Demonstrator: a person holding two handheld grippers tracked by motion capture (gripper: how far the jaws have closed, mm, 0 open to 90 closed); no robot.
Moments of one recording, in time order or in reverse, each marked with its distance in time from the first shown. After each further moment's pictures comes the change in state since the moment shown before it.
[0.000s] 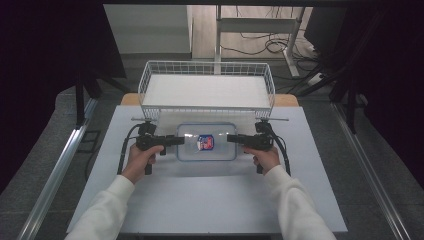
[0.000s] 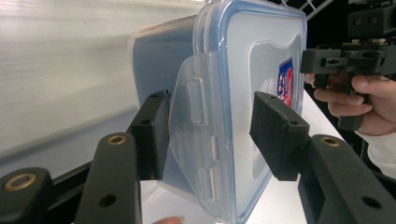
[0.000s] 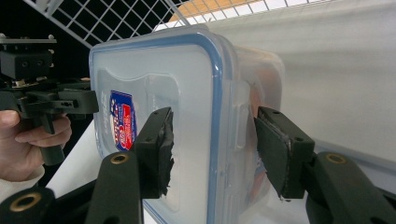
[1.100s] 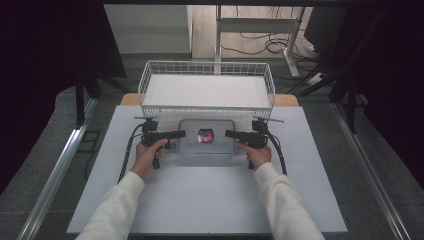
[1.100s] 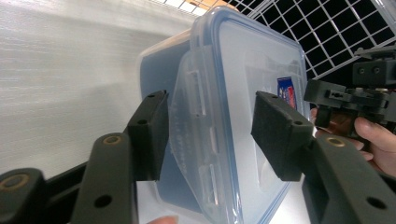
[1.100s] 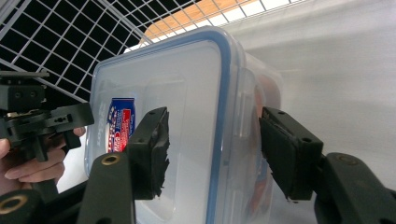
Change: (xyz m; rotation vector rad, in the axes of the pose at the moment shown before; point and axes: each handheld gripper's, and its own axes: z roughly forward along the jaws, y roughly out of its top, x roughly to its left) left arm 0.031 0.000 0.028 -0.084 0.028 -0.161; right arm -0.021 0.000 0.028 -0.077 -0.088 0.090
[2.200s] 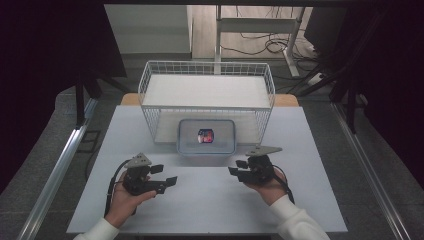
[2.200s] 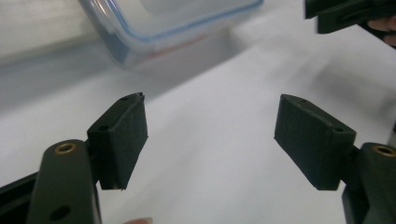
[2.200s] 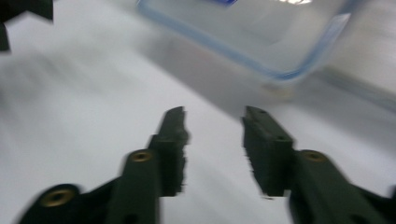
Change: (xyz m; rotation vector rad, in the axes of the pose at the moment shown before) left arm -0.087 -0.110 -0.089 0.122 0.170 0.450; right arm 0.068 -0.083 -0.069 0.172 -0.101 -0.565
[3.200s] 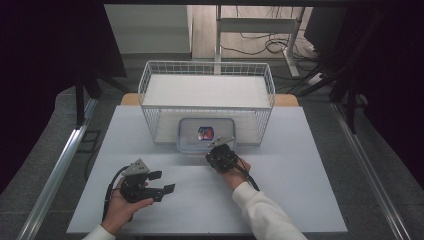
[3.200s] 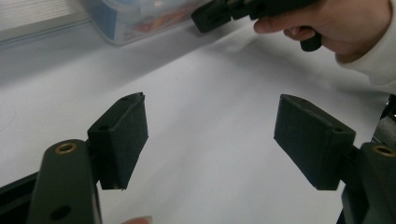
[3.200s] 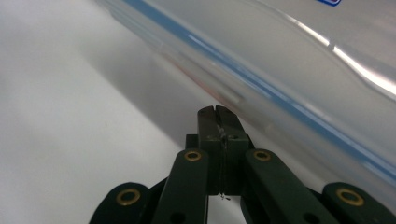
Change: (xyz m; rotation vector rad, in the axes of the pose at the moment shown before) left arm -0.002 -0.011 -0.003 0.017 -0.015 0.018; right arm 0.015 0.036 0.109 0.076 -0.102 -0.075
